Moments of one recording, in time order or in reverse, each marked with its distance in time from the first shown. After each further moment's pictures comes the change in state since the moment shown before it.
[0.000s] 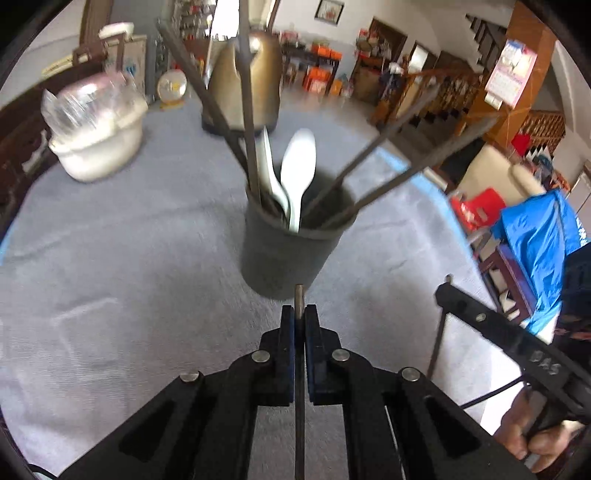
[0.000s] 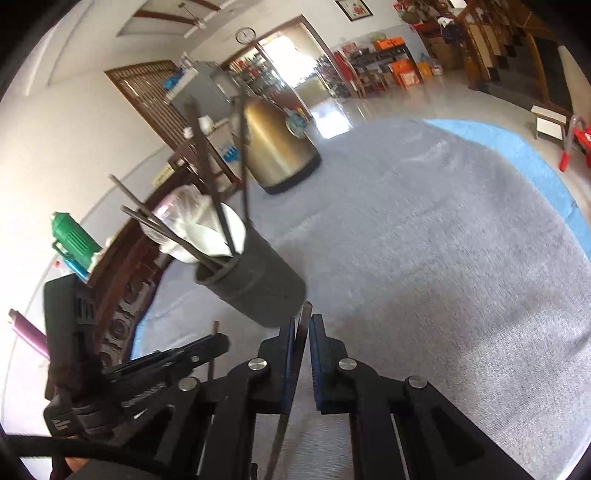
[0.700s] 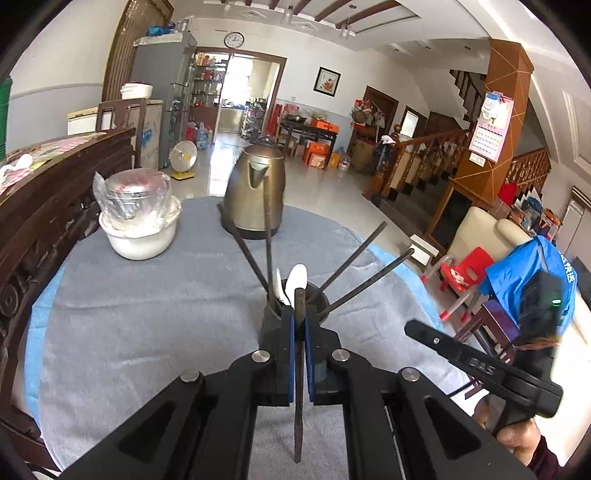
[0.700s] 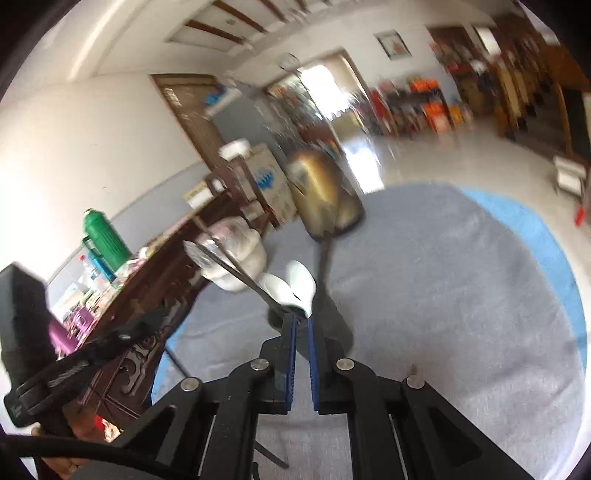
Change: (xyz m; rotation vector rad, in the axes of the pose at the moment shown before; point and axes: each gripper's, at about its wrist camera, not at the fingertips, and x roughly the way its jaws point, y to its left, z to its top) left arm -0.114 0.001 0.017 -0.001 -0.282 0.010; right arm -0.037 0.038 0.028 -0.054 -0.062 -0.013
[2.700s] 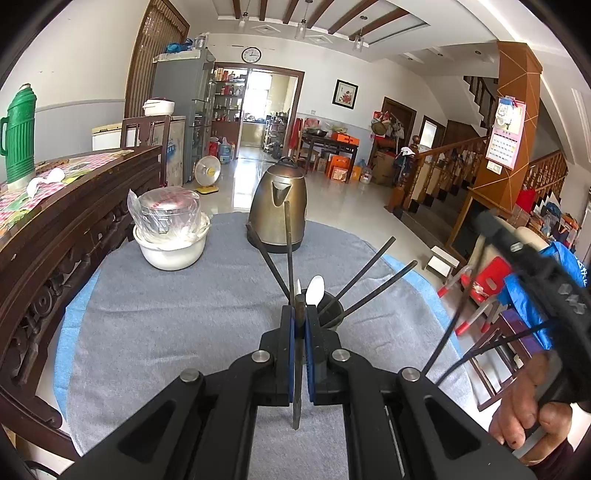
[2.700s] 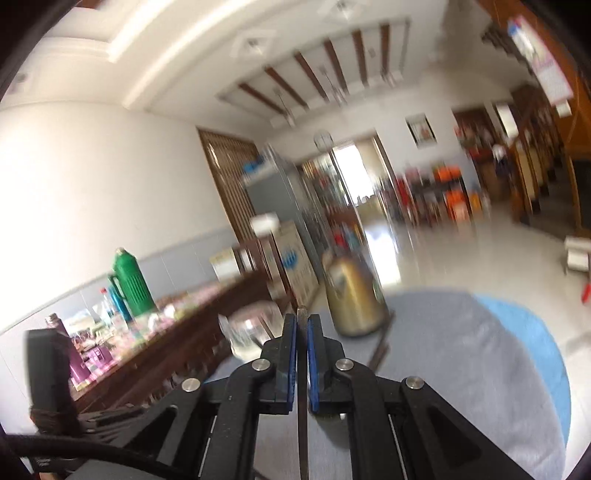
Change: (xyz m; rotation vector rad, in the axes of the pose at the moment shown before) left arm -0.038 -0.008 0.000 -0.003 -0.052 0.095; right arm -0.095 0.100 0.028 -0.239 -0.479 0.140
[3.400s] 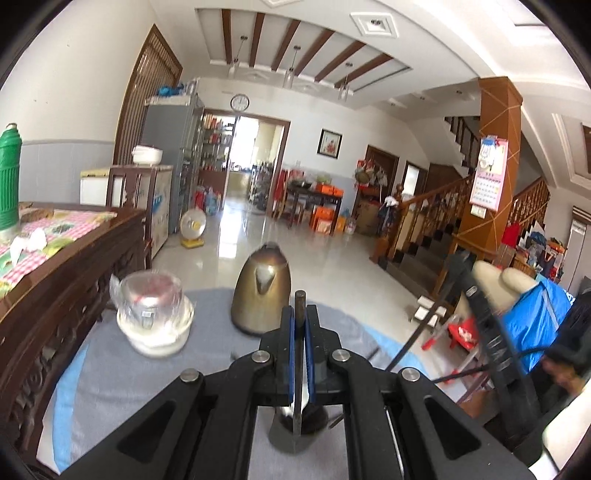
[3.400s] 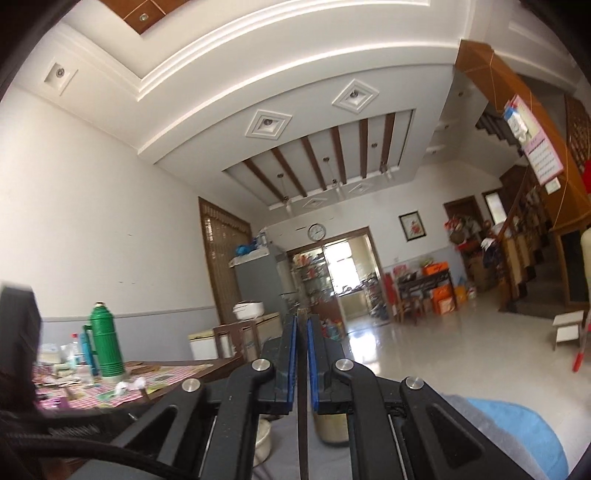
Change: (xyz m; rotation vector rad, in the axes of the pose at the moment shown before) left arm 0.006 -0.004 0.102 0.012 -0.223 -0.066; right arm 0.071 0.035 0.039 -0.100 -0.296 -0.123
